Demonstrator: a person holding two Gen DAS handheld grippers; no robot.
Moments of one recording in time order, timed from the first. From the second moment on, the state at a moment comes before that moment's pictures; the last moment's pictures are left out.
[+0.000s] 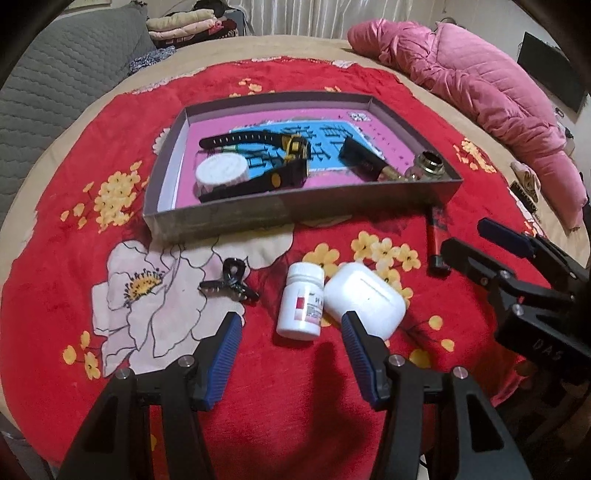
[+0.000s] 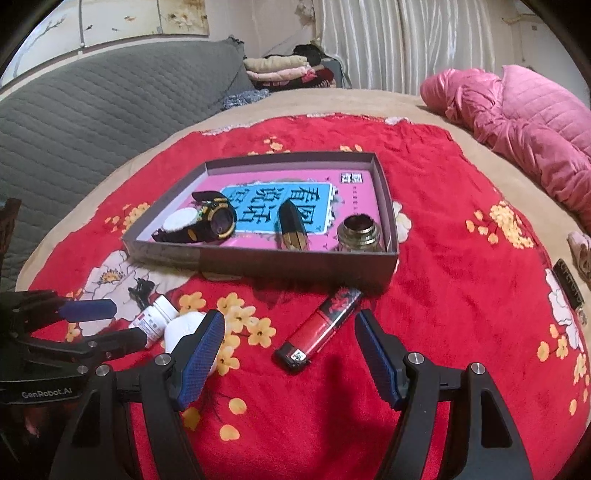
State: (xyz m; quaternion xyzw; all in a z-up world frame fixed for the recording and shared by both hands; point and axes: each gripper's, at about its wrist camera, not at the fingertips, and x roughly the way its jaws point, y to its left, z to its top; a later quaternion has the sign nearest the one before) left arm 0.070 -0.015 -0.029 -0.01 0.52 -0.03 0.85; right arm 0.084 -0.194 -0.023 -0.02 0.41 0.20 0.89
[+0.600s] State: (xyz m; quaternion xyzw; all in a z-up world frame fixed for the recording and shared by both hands) left arm 0.088 -0.013 -0.055 -0.02 0.54 -0.03 0.84; right arm 0.105 -0.196 -0.056 -0.02 0.46 0.16 0.87
